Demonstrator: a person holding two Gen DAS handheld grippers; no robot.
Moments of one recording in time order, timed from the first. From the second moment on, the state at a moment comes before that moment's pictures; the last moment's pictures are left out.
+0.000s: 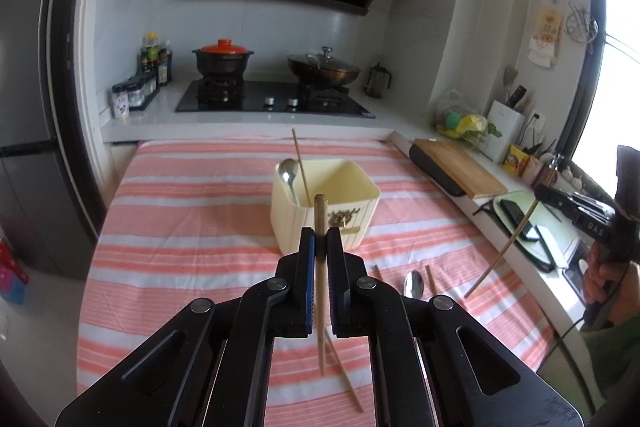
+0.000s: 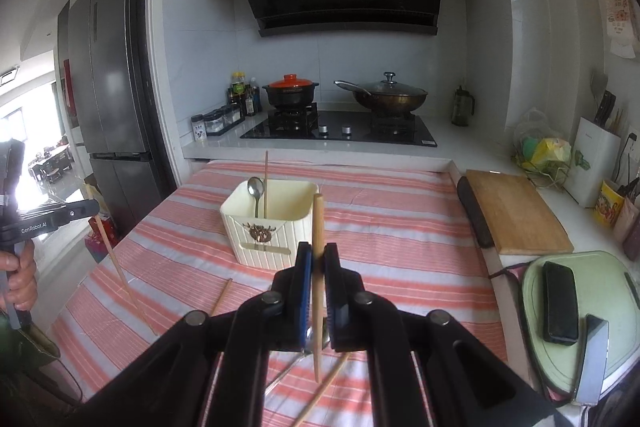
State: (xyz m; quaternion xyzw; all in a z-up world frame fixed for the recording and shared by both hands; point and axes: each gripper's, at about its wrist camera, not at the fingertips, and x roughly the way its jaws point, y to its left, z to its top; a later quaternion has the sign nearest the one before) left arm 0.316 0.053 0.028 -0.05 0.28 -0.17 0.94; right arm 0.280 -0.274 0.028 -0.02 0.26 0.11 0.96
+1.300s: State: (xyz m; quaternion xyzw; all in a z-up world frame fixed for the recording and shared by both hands) left arm 0.554 0.007 -0.030 -0.07 0.35 -0.12 0.92; right arm 0.555 -0.171 -0.031 0.01 0.33 0.14 0.93
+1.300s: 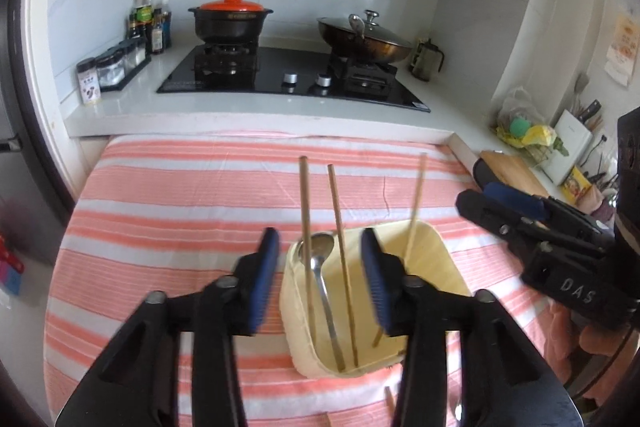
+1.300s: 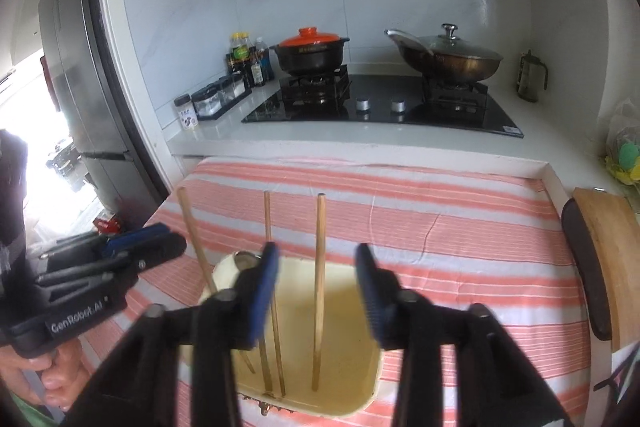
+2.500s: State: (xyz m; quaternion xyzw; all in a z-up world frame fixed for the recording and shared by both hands) left arm 0.270 0.004 -0.166 -0.05 0.44 -0.07 0.89; right arm 0.201 -0.305 -0.166 0.01 0.35 -0.04 0.94
